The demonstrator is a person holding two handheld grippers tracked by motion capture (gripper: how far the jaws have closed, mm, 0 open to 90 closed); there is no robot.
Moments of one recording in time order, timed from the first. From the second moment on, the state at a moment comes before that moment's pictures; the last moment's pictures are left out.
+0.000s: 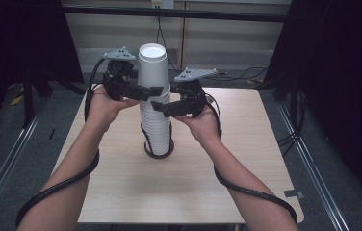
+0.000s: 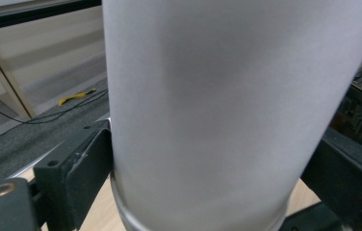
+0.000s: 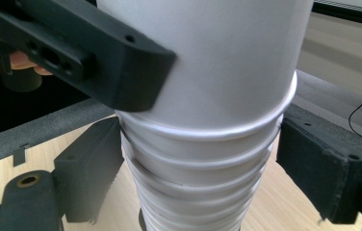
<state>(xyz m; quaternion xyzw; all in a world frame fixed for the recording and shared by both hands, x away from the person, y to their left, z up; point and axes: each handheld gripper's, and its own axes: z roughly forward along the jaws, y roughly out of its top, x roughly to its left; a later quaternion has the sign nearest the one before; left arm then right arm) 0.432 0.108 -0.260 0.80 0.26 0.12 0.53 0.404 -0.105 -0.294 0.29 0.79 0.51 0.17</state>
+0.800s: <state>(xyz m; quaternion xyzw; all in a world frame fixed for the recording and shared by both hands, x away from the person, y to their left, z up) 0.426 0.109 -0.238 0.77 0.26 0.15 0.57 0.402 -0.105 -0.295 0.30 0.79 0.51 0.17</state>
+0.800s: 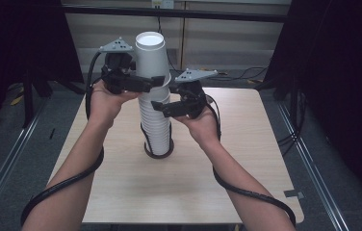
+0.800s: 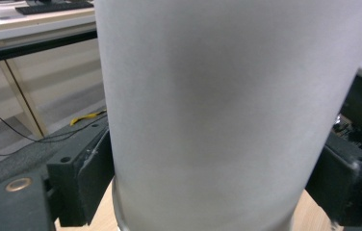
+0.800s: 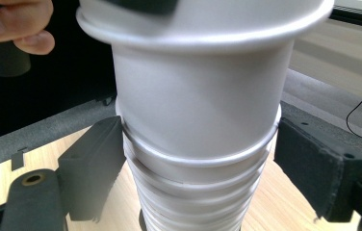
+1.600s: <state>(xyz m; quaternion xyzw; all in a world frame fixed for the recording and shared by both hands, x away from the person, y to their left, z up) 0.421 0.117 -0.213 0.75 0.26 0.16 0.58 0.398 -0.106 -0.295 0.30 0.78 0.51 0.18</state>
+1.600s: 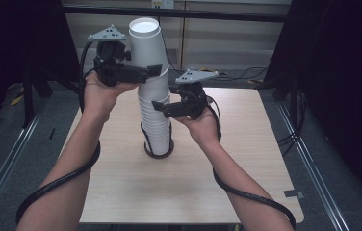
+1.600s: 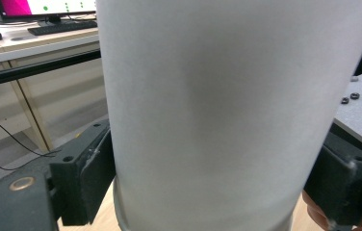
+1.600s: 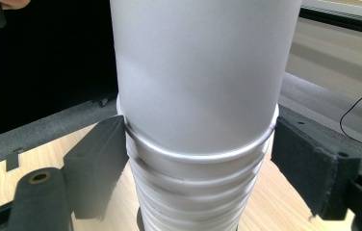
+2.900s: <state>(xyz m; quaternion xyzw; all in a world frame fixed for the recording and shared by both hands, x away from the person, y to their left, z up) 0.415 0.128 -0.195 0.73 0.26 0.17 0.62 0.398 -0.106 -0.298 0.30 0.78 0.52 0.18</state>
